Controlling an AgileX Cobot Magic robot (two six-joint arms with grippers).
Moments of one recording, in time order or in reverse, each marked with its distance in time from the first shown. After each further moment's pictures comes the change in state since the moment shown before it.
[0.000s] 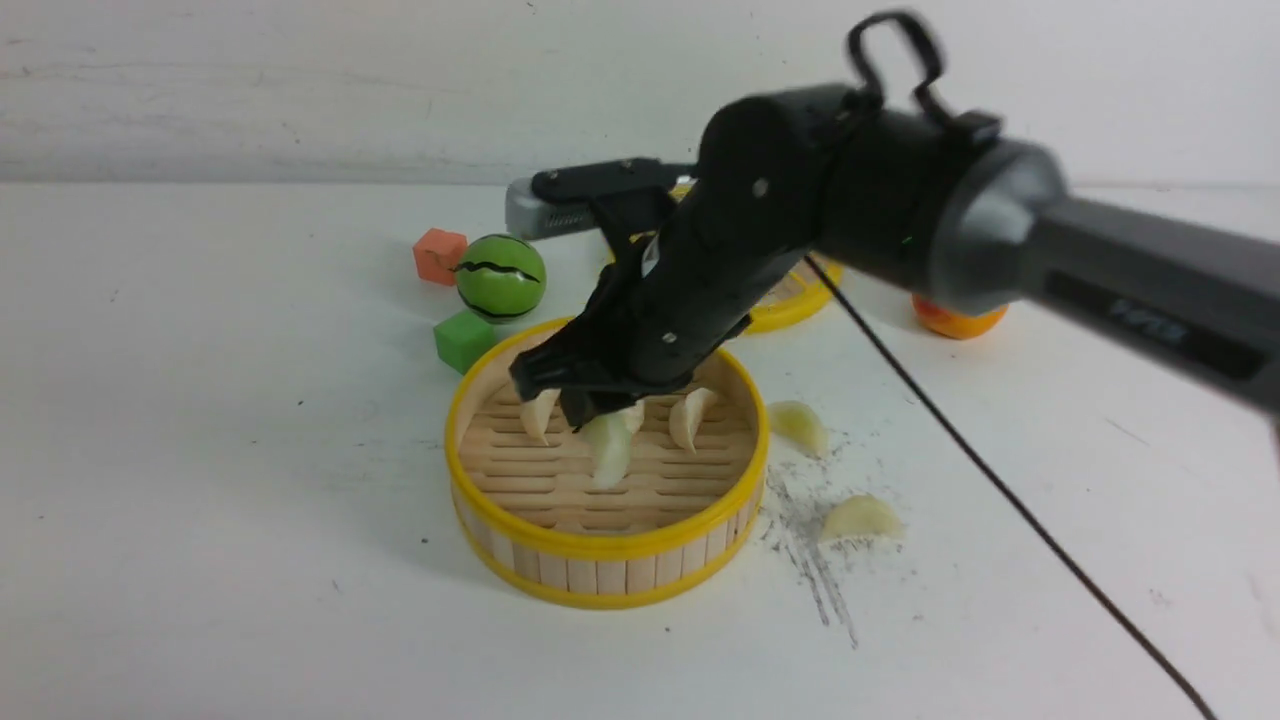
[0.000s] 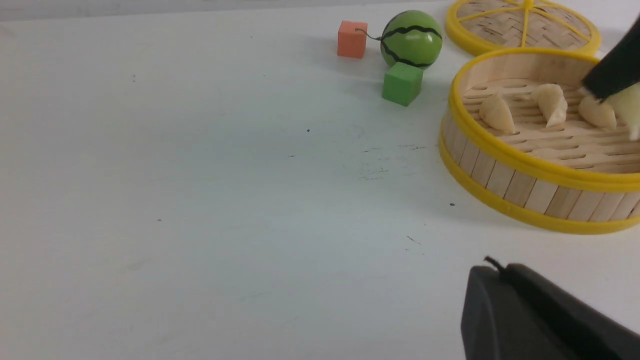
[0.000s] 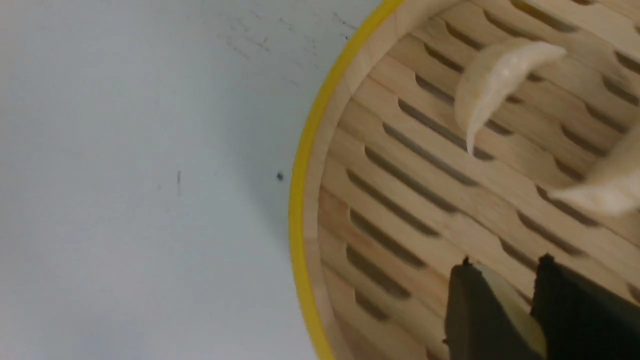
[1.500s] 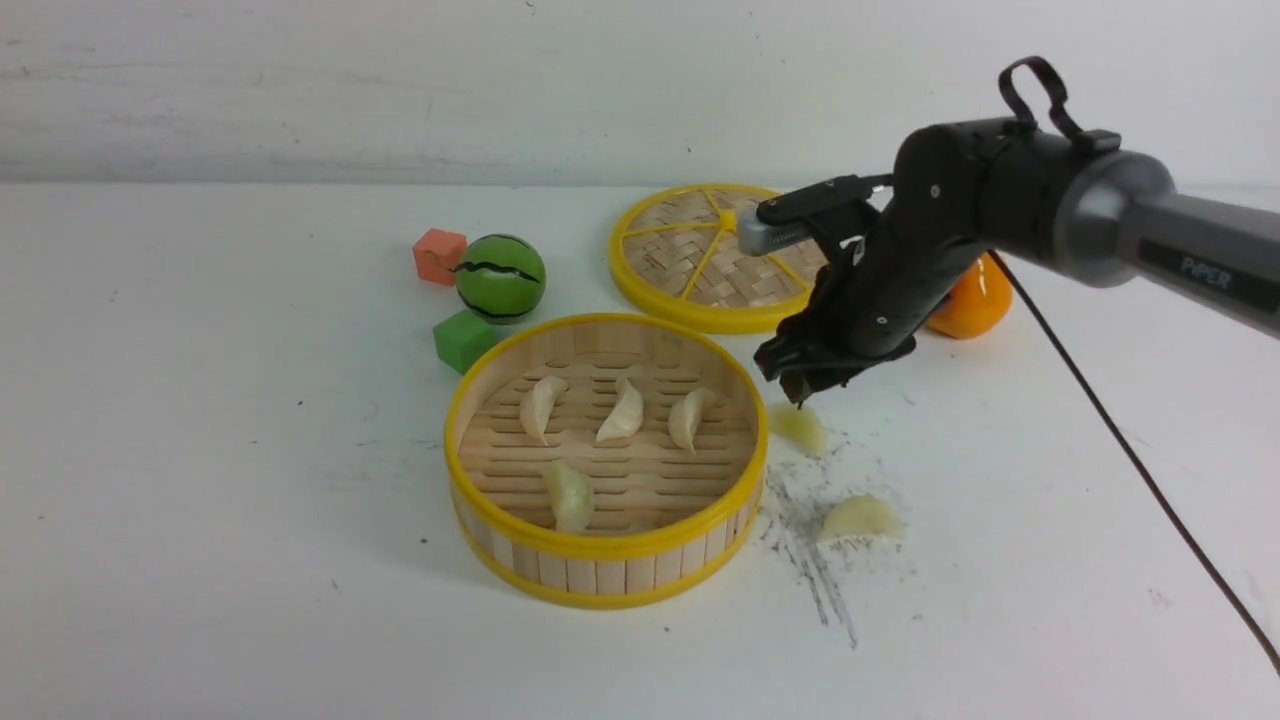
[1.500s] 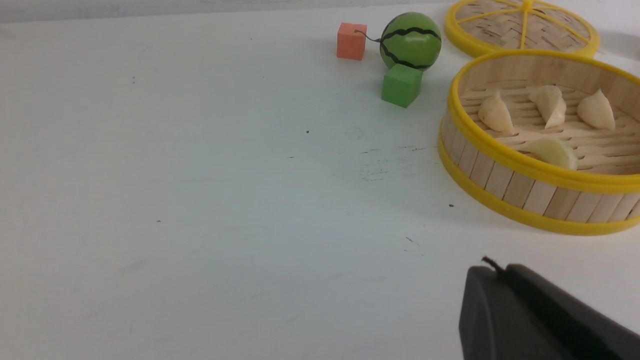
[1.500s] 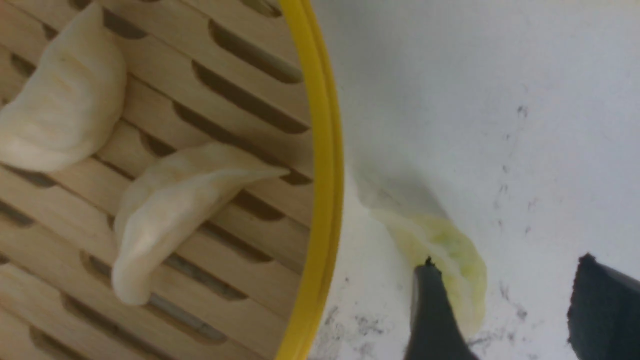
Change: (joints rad) right arm -0.315 0.066 0.029 -0.119 0.037 -0.211; left arm 0.000 0.000 0.000 0.002 -0.001 -0.002
